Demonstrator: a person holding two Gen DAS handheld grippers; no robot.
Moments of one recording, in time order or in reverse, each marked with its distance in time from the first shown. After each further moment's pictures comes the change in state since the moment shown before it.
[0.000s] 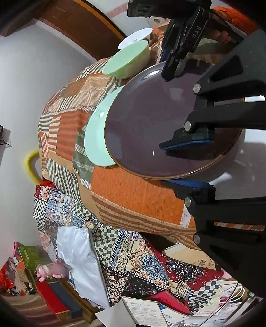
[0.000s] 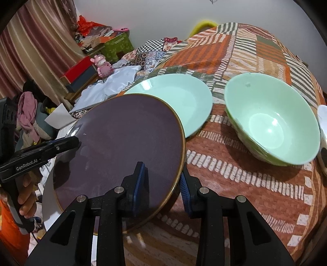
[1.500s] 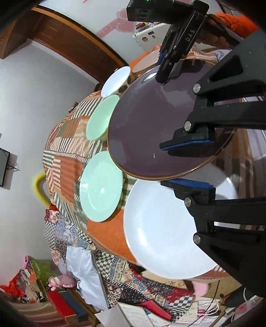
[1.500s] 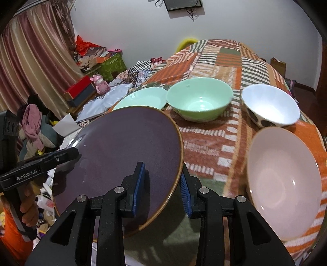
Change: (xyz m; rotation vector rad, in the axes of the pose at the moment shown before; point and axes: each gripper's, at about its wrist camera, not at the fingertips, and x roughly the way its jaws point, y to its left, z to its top) left arm -0.075 -0.116 -0.076 0.047 -0.051 -0.087; right arm -0.120 -0.043 -0.078 0.053 -0.132 -0.038
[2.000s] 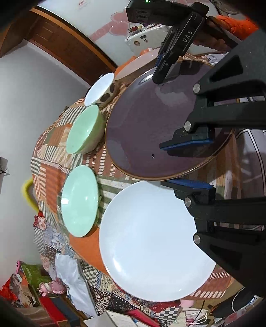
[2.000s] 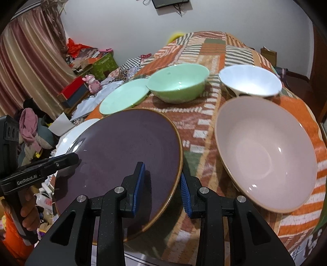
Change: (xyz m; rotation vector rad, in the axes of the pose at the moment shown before) left arm 0.019 -0.027 -0.030 -0.003 0.066 -0.026; right arm -0.006 -0.026 -0.031 0.070 0.024 -0.019
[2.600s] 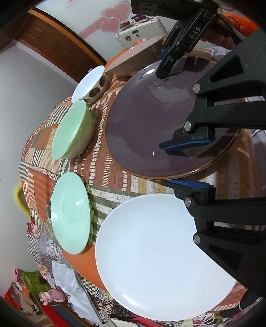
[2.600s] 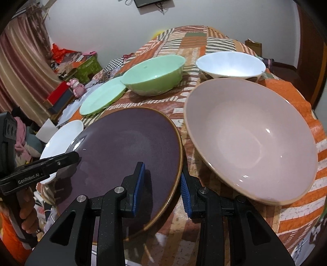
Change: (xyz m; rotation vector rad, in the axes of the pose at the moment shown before) left arm 0.046 -0.013 0.008 0.043 0.062 0.019; right arm 0.006 -0.025 -0.011 0.075 -0.009 -0.072
